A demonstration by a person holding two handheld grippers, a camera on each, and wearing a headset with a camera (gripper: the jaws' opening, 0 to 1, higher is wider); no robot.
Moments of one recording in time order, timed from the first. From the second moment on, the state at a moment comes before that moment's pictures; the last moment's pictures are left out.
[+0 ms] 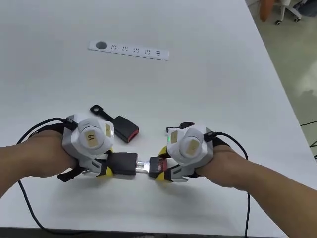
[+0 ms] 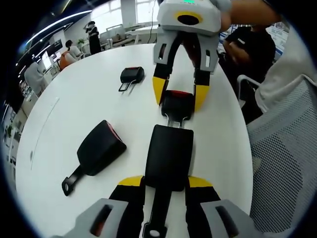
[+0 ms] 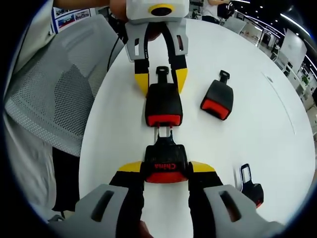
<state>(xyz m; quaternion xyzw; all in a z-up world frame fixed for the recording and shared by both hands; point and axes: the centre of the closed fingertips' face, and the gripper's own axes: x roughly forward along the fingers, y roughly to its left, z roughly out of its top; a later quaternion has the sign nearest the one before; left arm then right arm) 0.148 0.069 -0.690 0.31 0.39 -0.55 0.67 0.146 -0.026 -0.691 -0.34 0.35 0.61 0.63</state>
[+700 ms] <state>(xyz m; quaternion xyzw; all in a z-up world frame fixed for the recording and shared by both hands) 0.148 0.070 -0.691 0.31 0.38 -0.56 0.67 0.148 -0.016 -0.691 -0.35 0.35 0.61 0.62</state>
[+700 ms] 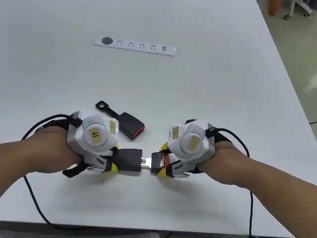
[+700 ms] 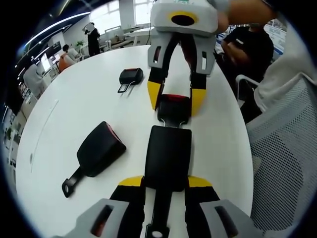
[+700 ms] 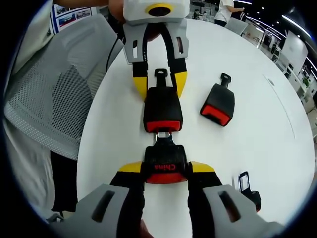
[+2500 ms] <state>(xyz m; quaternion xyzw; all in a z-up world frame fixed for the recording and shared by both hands) 0.150 0.074 -0.689 0.32 0.38 -0.57 0.66 0.149 -0.006 -0.687 -0.34 0.34 0.61 0.63</state>
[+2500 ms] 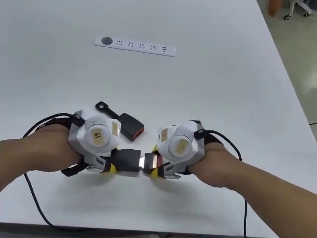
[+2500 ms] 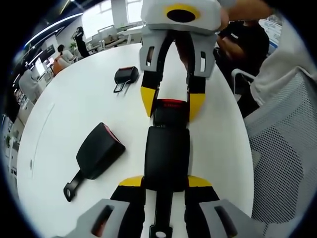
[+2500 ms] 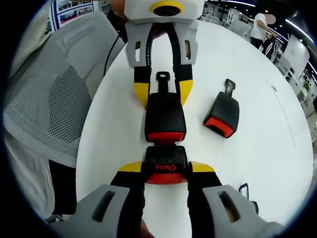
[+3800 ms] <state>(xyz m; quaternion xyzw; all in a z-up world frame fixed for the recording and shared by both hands) 0.152 0.075 -0.692 0.32 0.40 -0.56 0.66 0.150 -0.002 -0.690 -0.34 0.35 0.62 0.62</state>
